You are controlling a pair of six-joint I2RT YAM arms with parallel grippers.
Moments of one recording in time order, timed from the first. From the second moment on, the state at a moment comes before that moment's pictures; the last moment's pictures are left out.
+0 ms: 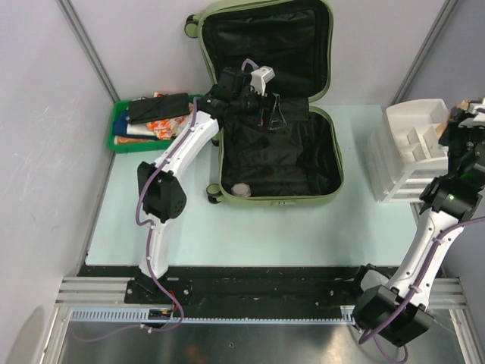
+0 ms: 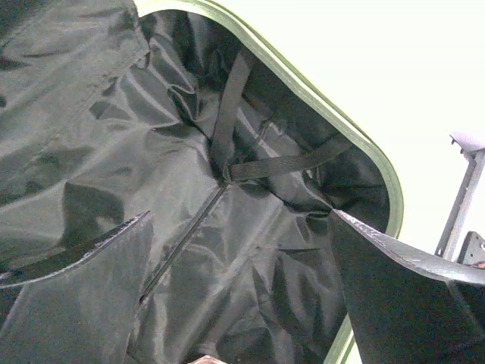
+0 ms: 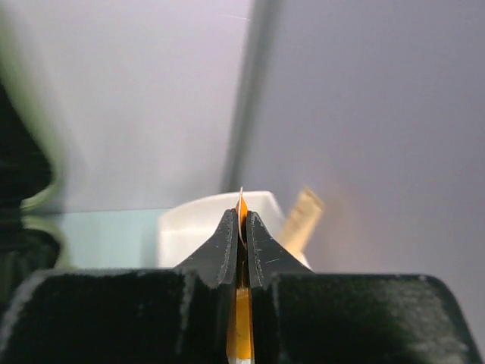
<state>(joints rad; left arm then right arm) -0.50 2.17 2.24 -0.58 0.54 -0.11 -0.58 0.96 1.14 0.09 -0.43 -0.10</state>
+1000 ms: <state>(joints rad) -0.52 2.17 2.24 -0.56 0.59 -0.11 -0.67 1.13 0.98 0.41 0.10 0.10</state>
